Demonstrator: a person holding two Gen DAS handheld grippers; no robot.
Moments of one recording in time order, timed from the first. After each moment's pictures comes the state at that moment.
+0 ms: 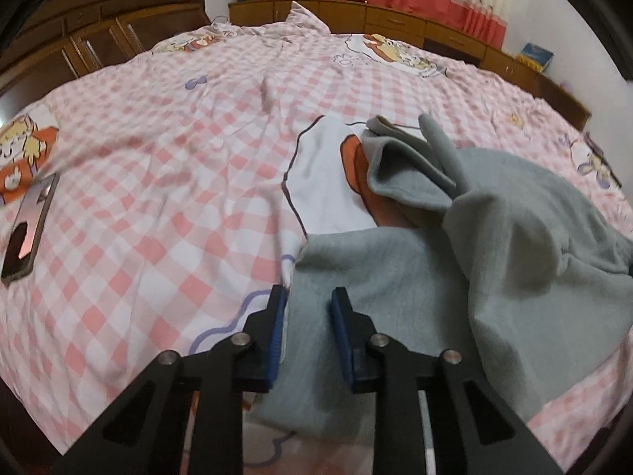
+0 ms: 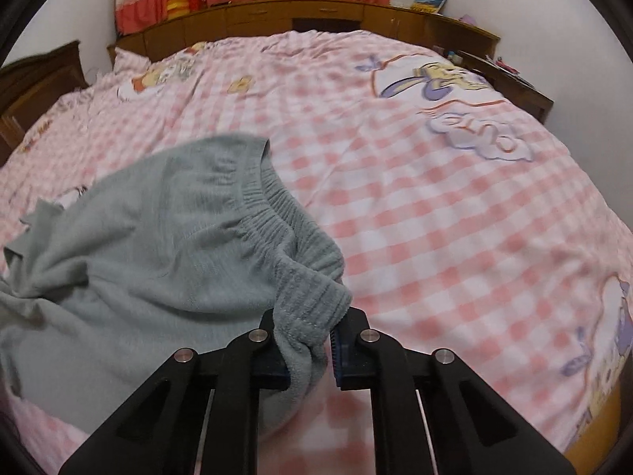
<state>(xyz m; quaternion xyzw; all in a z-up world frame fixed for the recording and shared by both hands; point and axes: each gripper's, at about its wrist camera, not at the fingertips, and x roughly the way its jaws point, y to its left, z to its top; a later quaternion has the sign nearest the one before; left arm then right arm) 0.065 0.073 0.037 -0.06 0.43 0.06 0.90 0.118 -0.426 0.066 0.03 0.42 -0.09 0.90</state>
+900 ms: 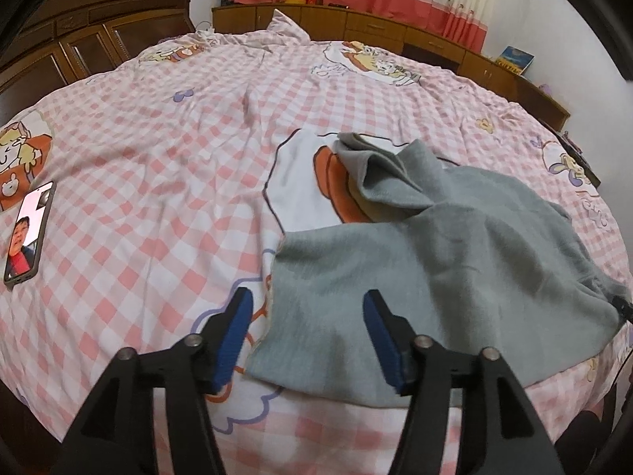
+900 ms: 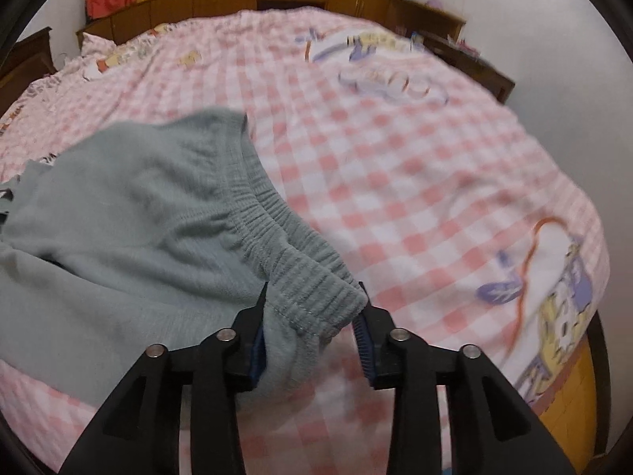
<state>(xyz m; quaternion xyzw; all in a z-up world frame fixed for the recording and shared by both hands) 0.041 0.063 0.066 -0.06 0.43 0.02 0.90 0.046 -0.463 0.061 0.00 0.45 -0.15 0.88</state>
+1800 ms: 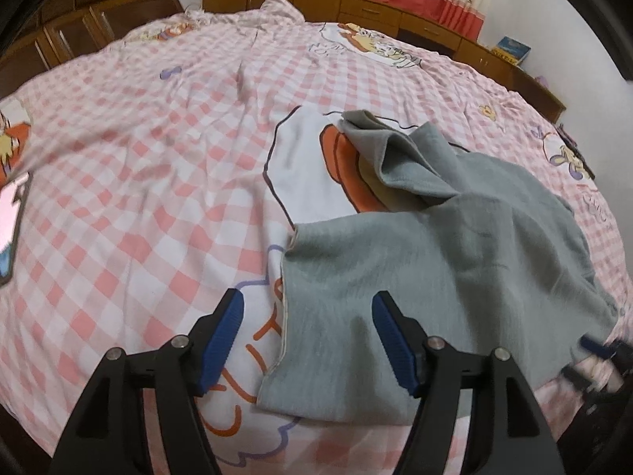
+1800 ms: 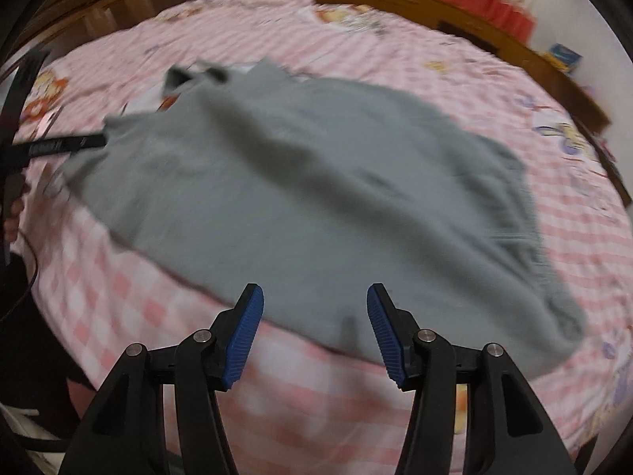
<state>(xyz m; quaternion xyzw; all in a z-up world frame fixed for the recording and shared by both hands) 0.066 0.084 0.038 -0.08 0.46 0.00 0.88 0.022 -0.233 0.031 -0.12 0.47 0.11 0.87</state>
